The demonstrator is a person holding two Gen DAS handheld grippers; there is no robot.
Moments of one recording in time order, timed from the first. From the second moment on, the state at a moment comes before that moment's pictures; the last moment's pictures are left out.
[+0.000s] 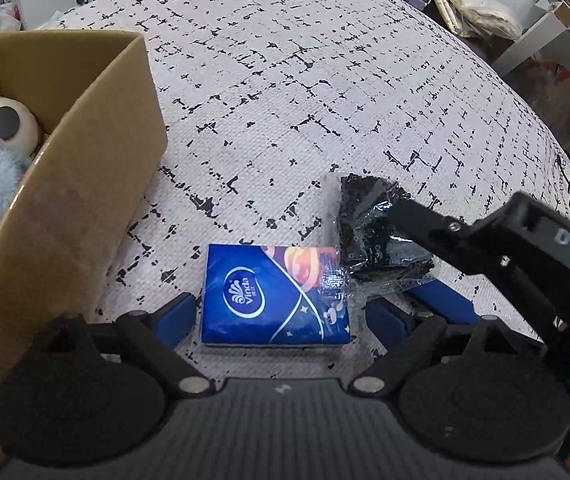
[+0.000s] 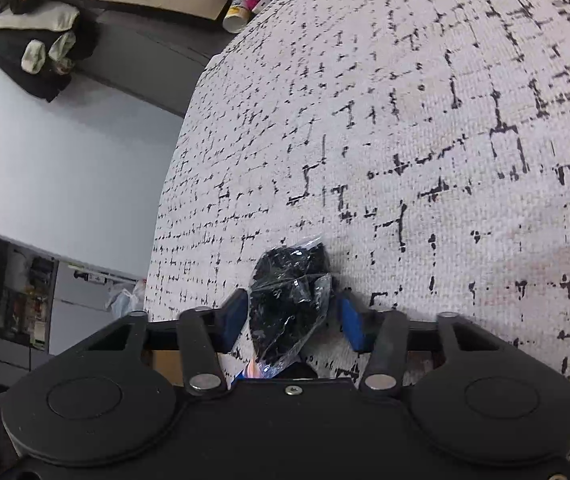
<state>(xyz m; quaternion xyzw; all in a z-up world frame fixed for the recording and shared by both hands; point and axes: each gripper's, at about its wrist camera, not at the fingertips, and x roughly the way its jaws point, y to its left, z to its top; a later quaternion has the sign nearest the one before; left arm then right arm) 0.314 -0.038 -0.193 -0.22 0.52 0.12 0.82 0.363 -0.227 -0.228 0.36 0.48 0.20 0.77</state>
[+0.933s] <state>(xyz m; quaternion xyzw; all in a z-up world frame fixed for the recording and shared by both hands) 0.282 -0.027 -0.126 -0.22 0.48 0.09 0.84 0.323 -0.256 -0.153 0.31 0.41 0.19 0.84</state>
